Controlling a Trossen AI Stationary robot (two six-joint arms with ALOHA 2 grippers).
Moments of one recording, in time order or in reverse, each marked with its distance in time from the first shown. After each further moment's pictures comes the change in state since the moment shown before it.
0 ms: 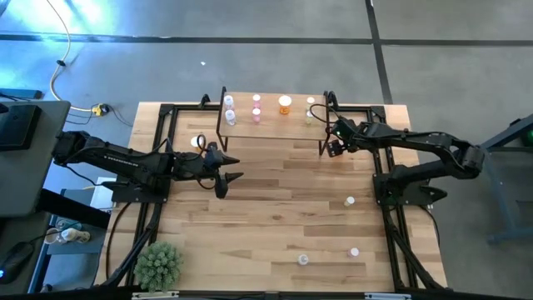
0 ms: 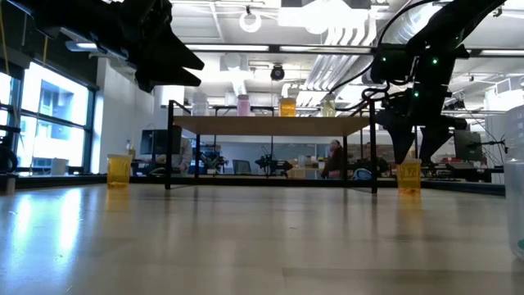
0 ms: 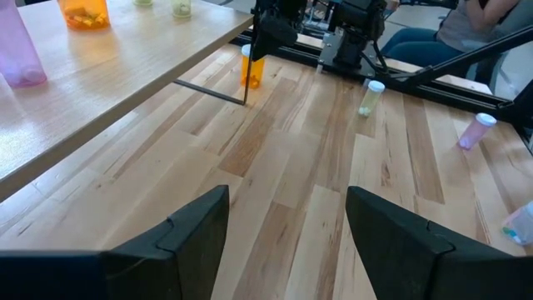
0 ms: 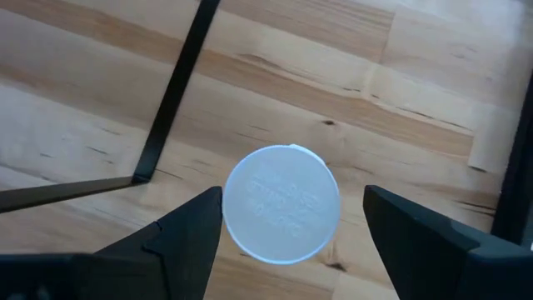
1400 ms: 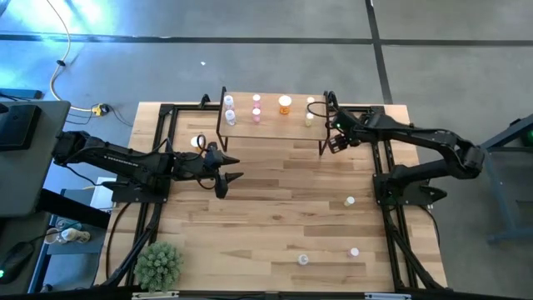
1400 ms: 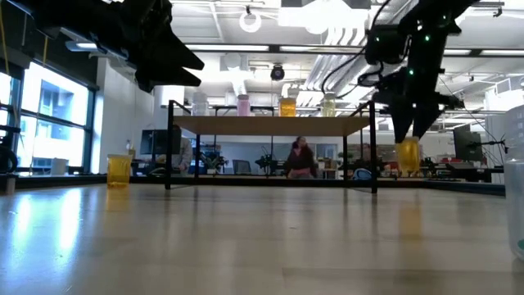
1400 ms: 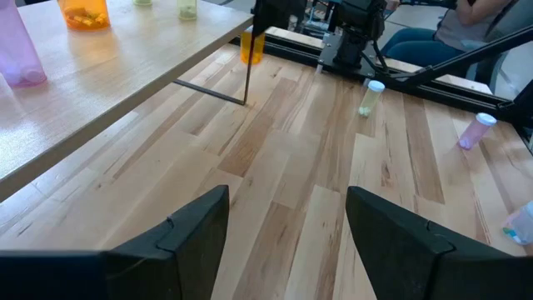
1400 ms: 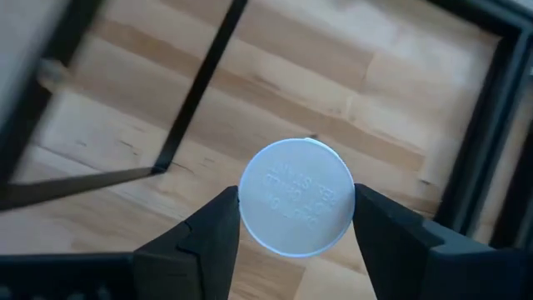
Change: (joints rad) left arm 0.000 0.000 0.000 0.000 0.000 0.001; right arm 0.001 0.000 0.182 -0.211 0.004 -0.087
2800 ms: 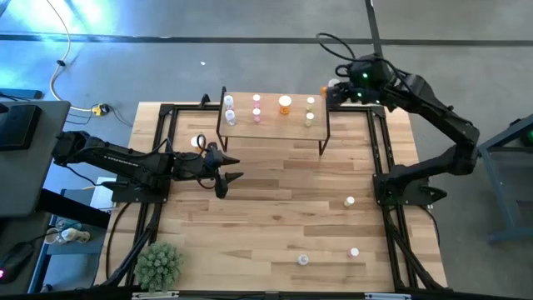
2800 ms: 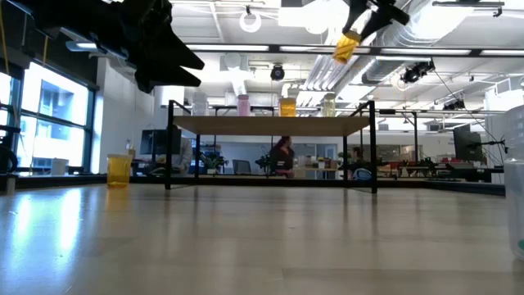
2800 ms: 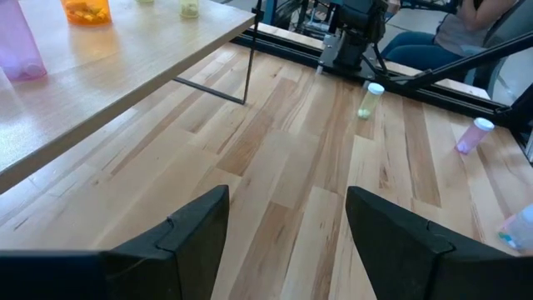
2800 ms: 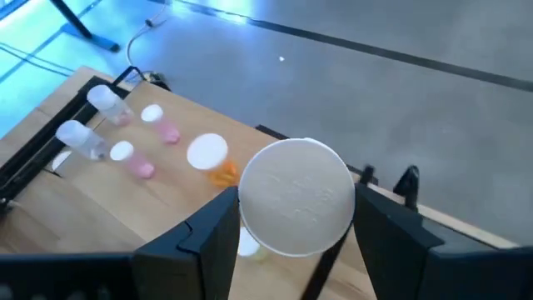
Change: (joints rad) left arm 0.000 0.000 0.000 0.000 0.000 -0.026; right arm 0.010 0.073 0.788 -0.123 -0.013 -0.120
